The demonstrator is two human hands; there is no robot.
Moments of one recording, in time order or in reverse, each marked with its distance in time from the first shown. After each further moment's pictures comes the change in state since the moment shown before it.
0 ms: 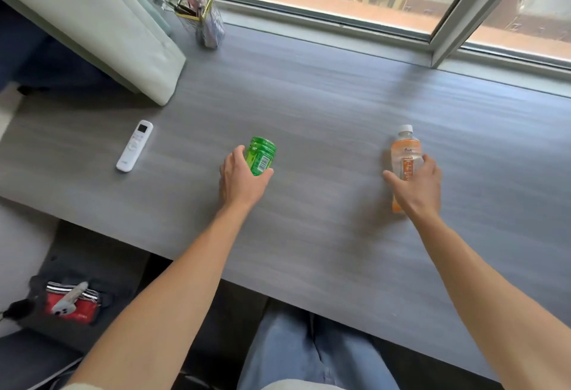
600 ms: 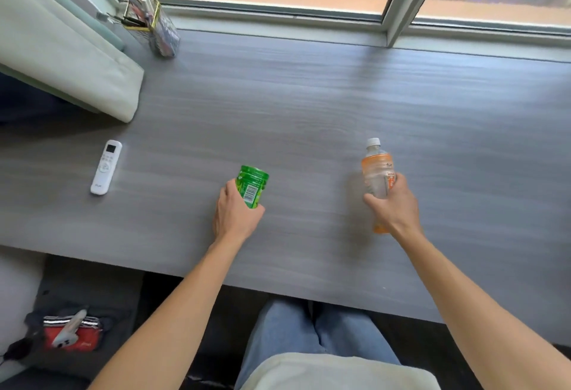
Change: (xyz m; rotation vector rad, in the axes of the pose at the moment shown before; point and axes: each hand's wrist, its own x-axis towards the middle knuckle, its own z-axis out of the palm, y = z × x) left_hand -0.055 -0.008 0.020 0.107 -0.156 0.030; right_hand -0.056 0.049 -0.005 0.015 -0.050 0.064
